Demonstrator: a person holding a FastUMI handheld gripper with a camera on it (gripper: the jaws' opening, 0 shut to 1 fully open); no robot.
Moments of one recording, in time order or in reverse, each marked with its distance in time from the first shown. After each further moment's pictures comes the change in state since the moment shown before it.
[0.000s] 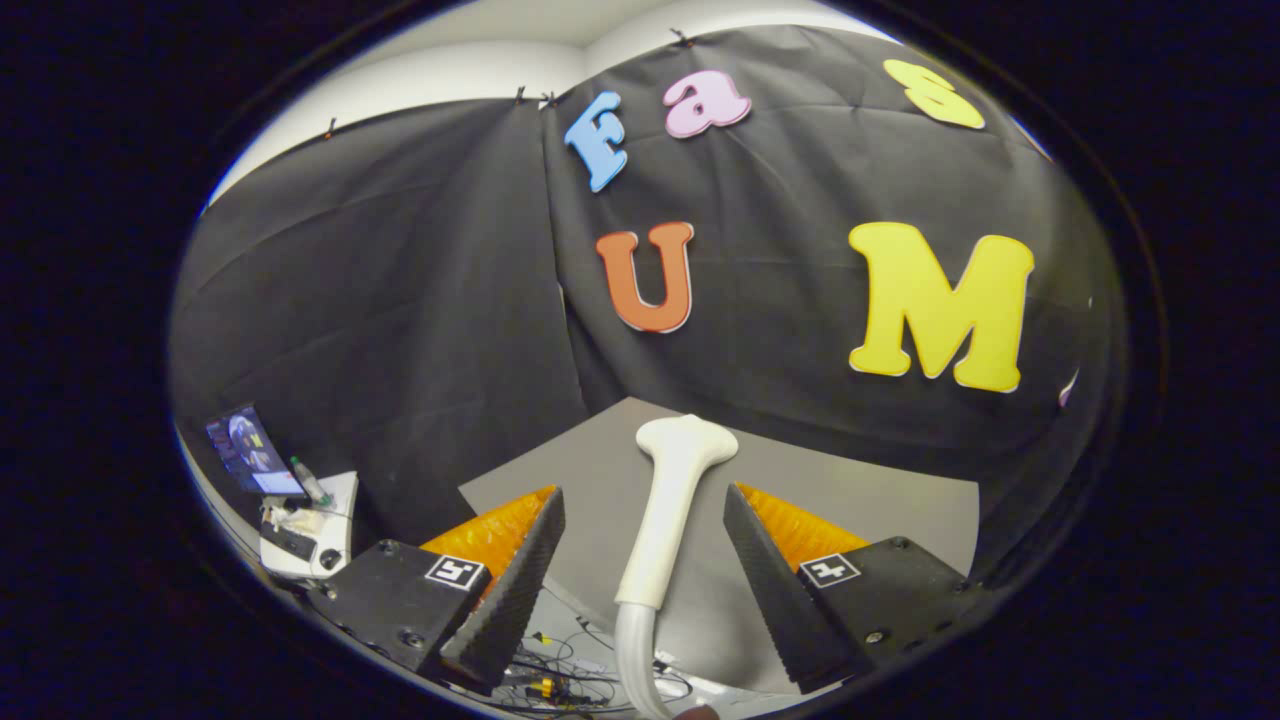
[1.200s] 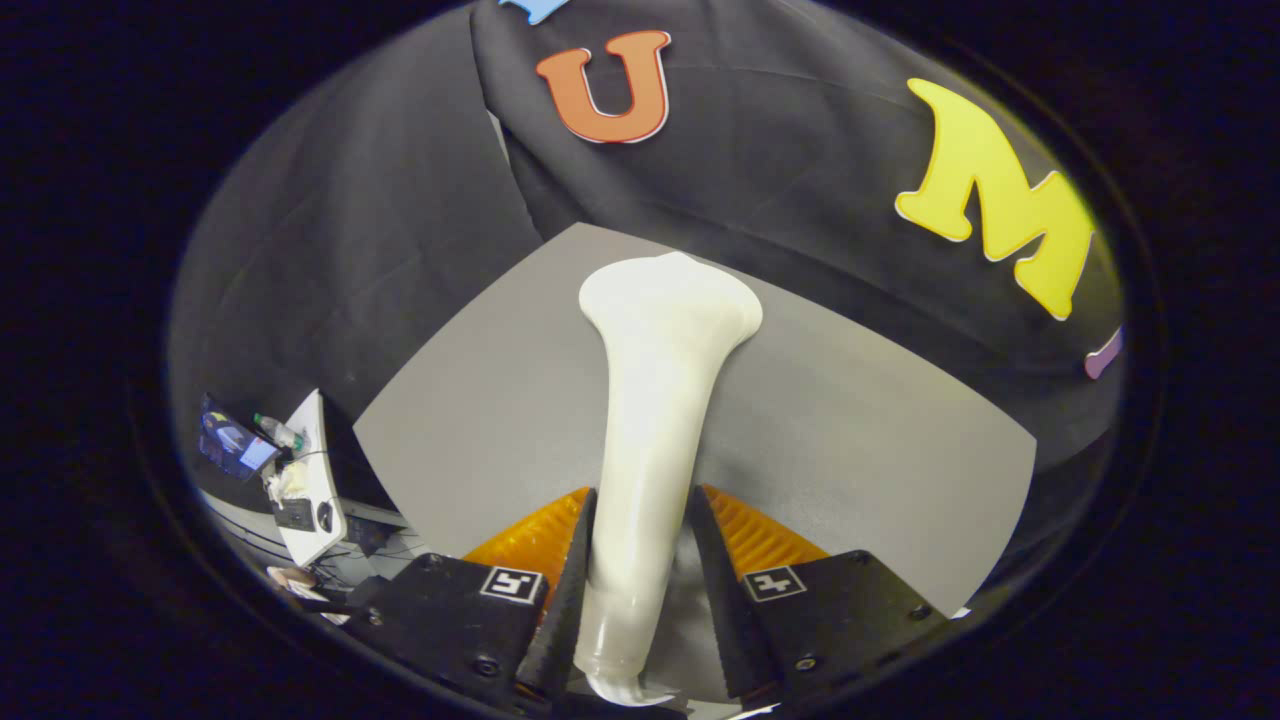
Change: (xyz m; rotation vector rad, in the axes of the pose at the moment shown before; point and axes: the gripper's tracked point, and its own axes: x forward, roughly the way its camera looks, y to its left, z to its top) arm 0.096 -0.020 -0.063 0.087 0.578 -0.112
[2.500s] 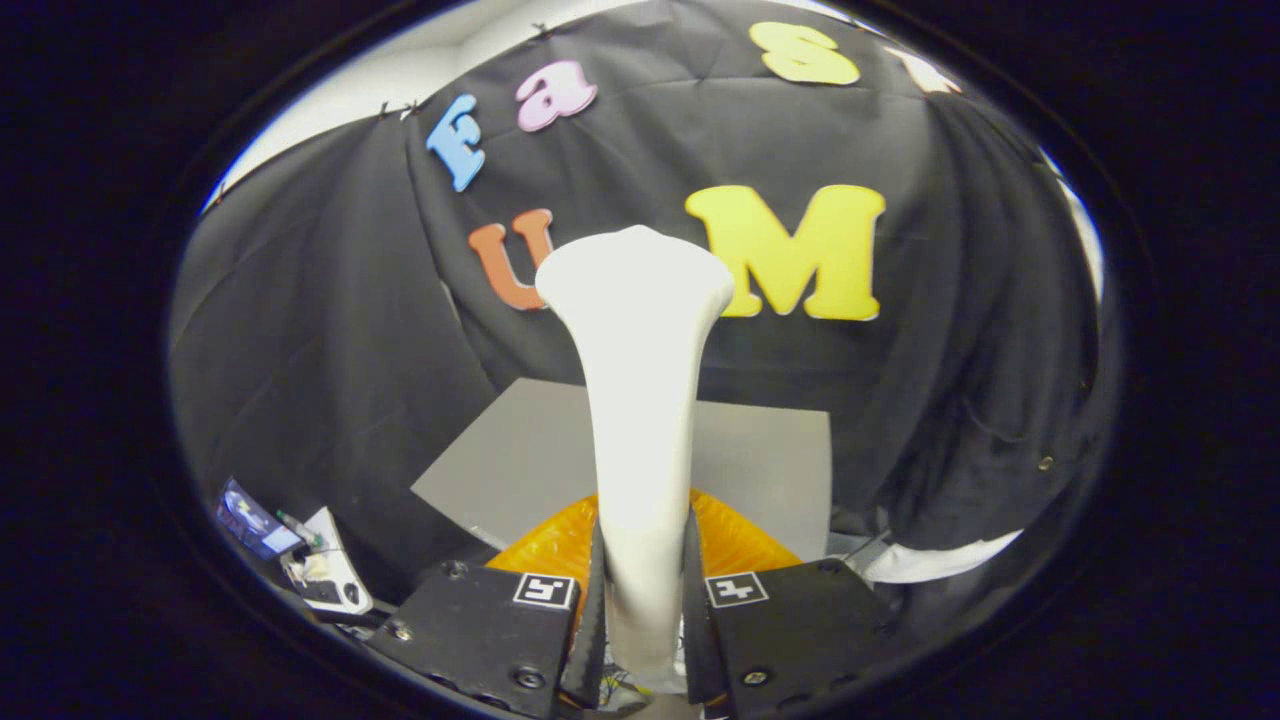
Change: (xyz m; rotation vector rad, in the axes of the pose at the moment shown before) arm -0.248 -0.096 -0.072 0.273 -0.507 -0.112
